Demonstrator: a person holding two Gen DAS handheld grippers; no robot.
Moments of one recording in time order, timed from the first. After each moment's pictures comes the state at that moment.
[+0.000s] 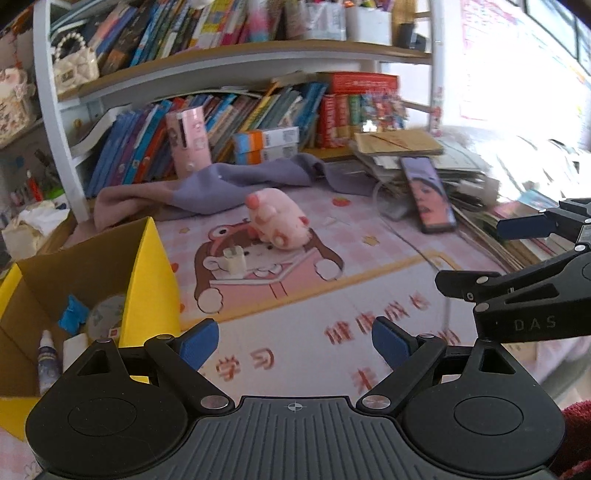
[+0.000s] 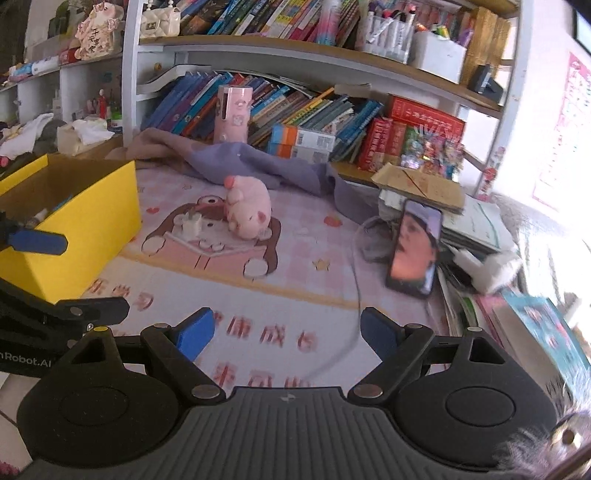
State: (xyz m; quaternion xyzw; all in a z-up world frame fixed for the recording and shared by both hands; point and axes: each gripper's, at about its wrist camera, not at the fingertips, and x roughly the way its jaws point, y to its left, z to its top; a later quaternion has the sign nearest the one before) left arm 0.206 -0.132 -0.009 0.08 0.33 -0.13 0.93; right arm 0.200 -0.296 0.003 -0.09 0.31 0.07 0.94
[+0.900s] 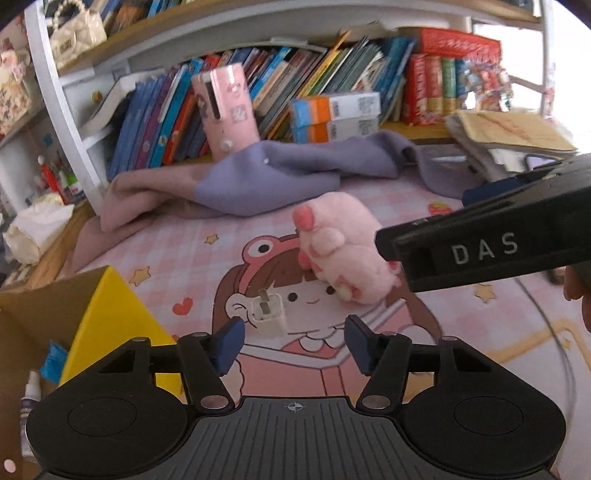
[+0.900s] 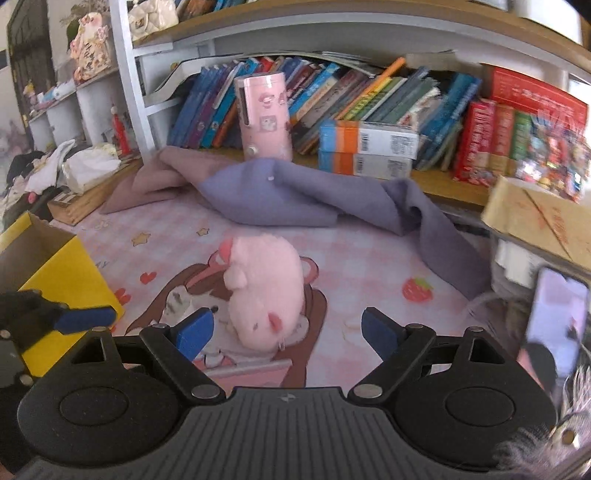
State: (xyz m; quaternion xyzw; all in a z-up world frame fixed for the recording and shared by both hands) left arm 0.368 -0.168 -0.054 0.09 0.38 0.00 0.92; right arm 0.432 -0.300 -0.025 -0.03 0.35 0.21 0.91
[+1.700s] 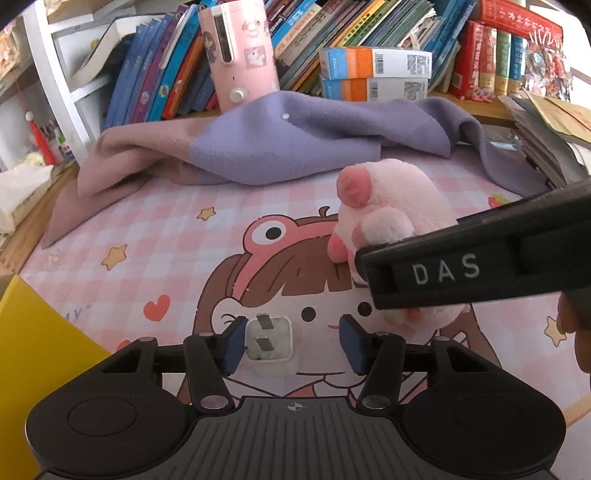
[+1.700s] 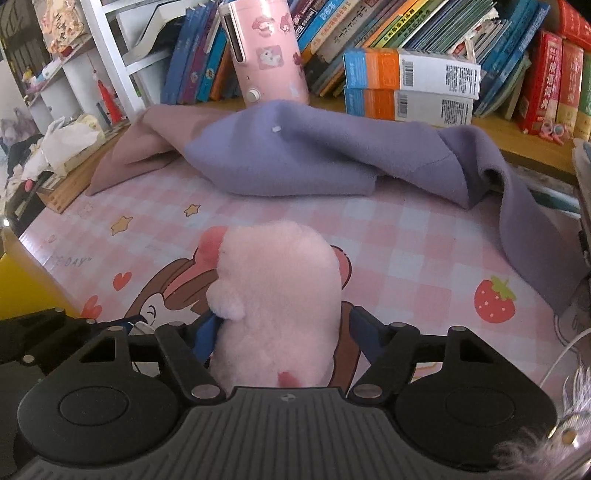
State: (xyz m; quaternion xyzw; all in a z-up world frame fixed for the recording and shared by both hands) left arm 0.437 -0.156 -0.099 0.06 0.43 0.03 0.90; right arm 0.521 -0.274 -0.080 0.00 0.43 0.25 0.87
